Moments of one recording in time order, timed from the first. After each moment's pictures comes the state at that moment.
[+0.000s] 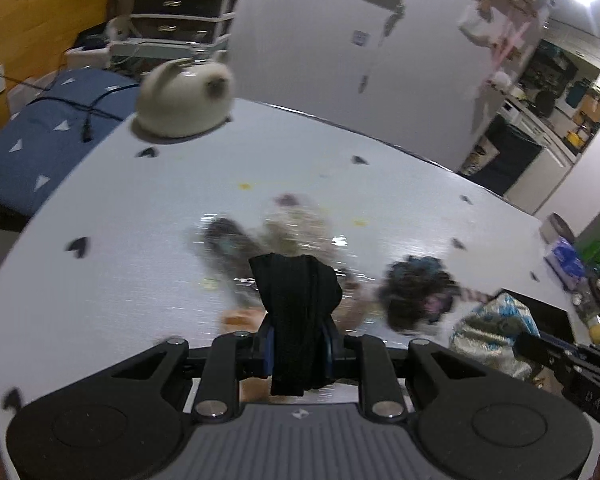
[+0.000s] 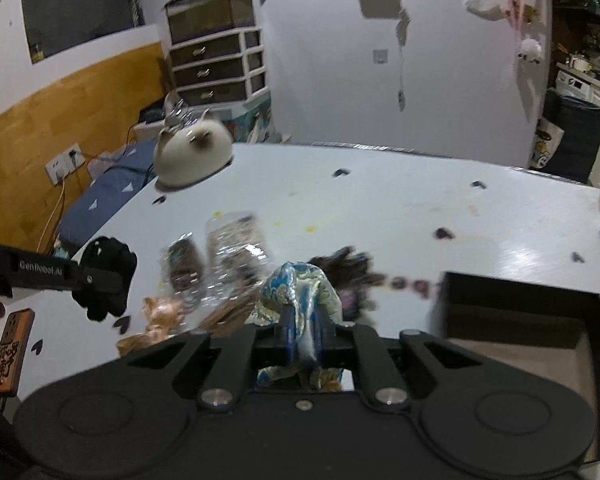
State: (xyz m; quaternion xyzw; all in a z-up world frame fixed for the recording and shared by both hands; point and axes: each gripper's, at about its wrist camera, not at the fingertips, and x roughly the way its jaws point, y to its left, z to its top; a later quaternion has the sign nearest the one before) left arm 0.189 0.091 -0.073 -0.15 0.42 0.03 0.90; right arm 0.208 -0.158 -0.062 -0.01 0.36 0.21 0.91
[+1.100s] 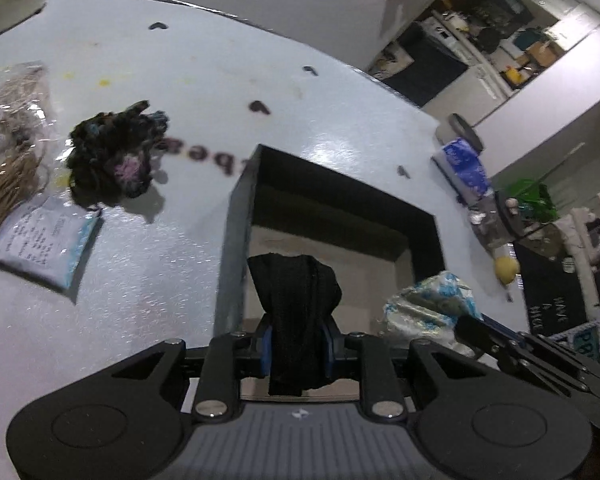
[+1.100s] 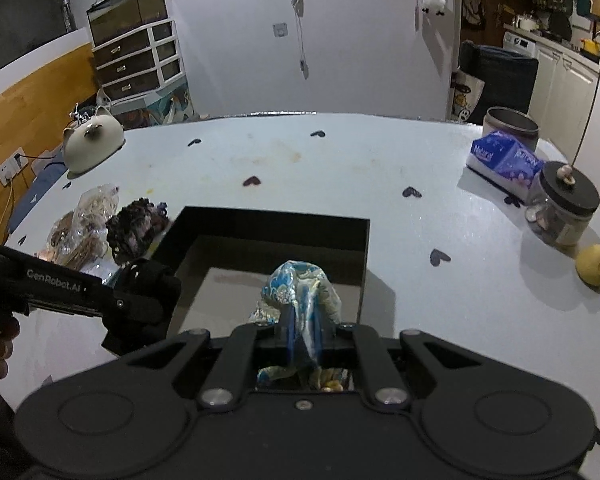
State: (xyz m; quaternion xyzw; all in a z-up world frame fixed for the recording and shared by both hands) left arm 0.240 -0.152 -0.127 -0.21 0.51 -0.09 0.83; right arm 0.221 -0.385 -0.084 0.00 0.40 0.15 0.90
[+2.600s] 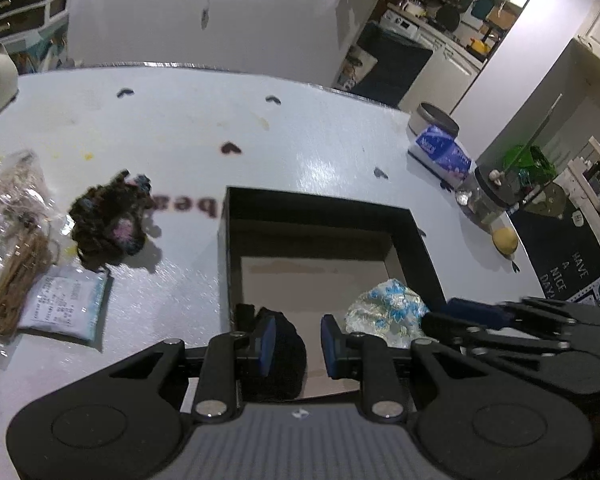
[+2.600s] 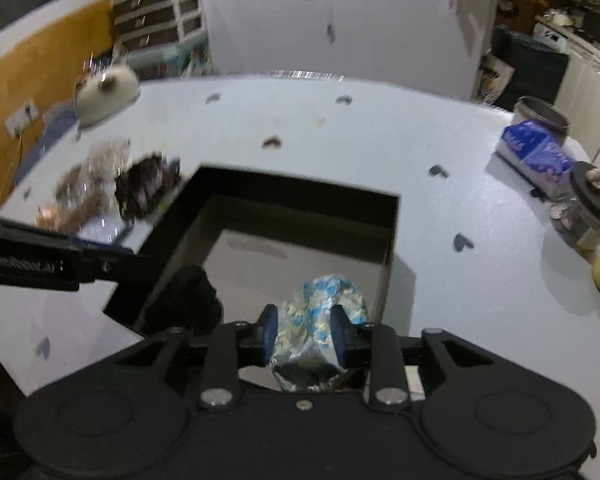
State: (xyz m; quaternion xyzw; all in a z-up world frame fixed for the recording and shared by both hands) left arm 0.224 -0.172 -0.091 -0.11 0.47 -0.11 0.87; right arm 0.225 -0.368 -0.087 -0.03 0.44 0.17 0.88
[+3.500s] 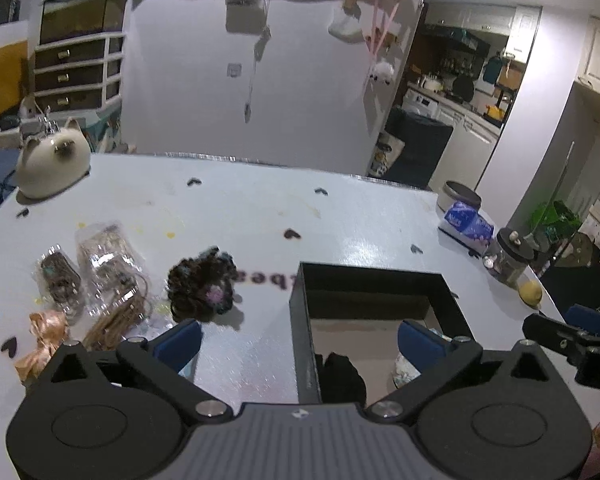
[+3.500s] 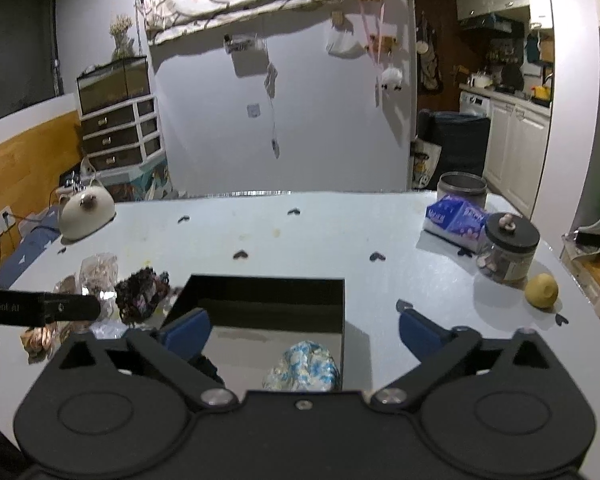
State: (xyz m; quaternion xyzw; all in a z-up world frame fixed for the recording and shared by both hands) left arm 0.161 -0.133 -0.053 -0.08 0.35 -0.04 0.93; right arm 0.156 -0.387 -0.038 0.02 0.28 0.09 0.95
